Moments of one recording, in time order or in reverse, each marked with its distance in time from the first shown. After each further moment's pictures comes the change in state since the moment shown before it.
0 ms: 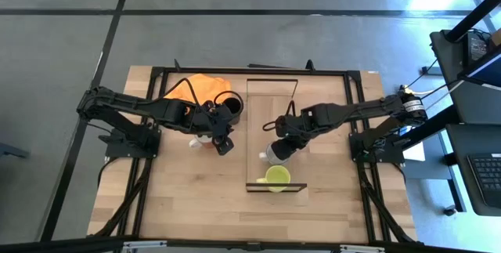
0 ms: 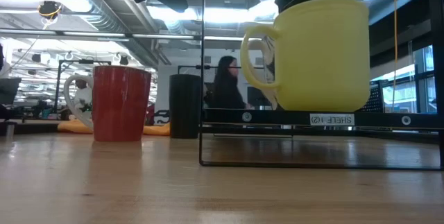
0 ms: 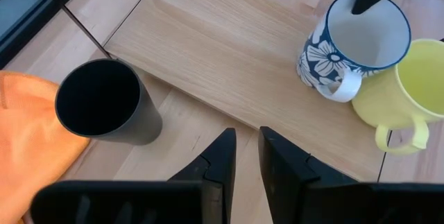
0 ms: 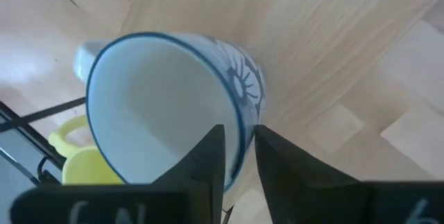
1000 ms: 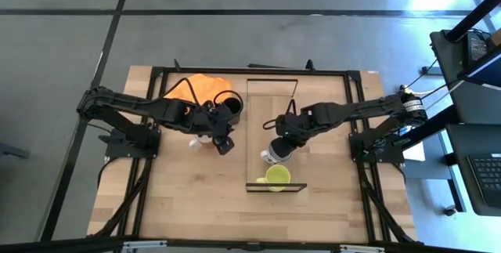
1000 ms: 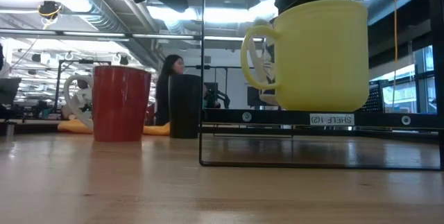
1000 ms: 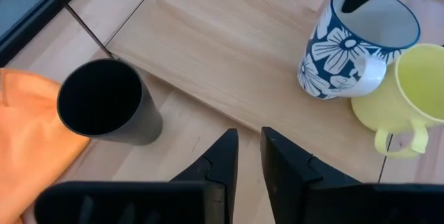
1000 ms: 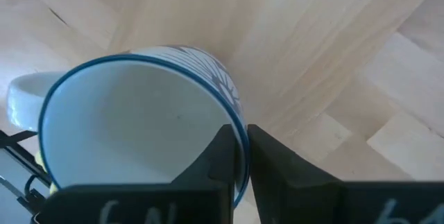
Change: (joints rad) left arm -0.001 0.000 0.000 0.004 -0.001 -0.020; right arm -0.013 0.000 0.000 -0.009 0.045 0.008
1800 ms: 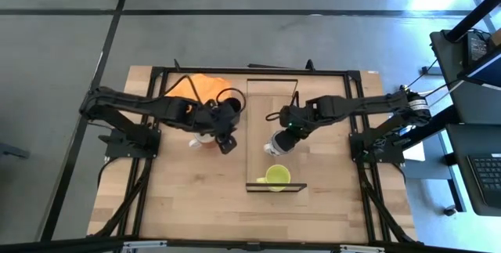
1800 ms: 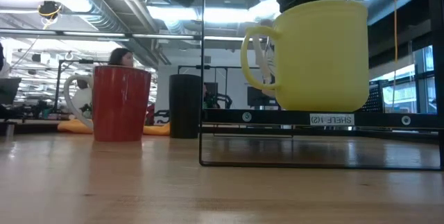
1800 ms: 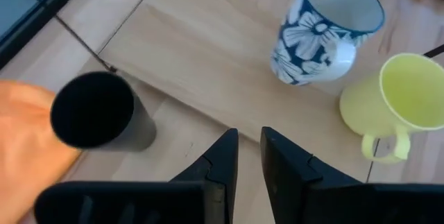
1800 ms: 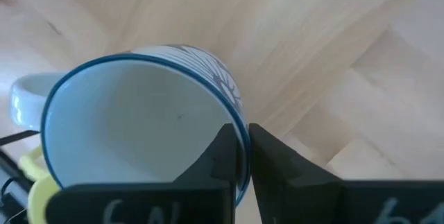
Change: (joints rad) left arm 0.012 0.033 0.068 -0.022 0.023 0.005; right arm -0.060 -0.050 -0.001 -0.036 0.043 -0.137
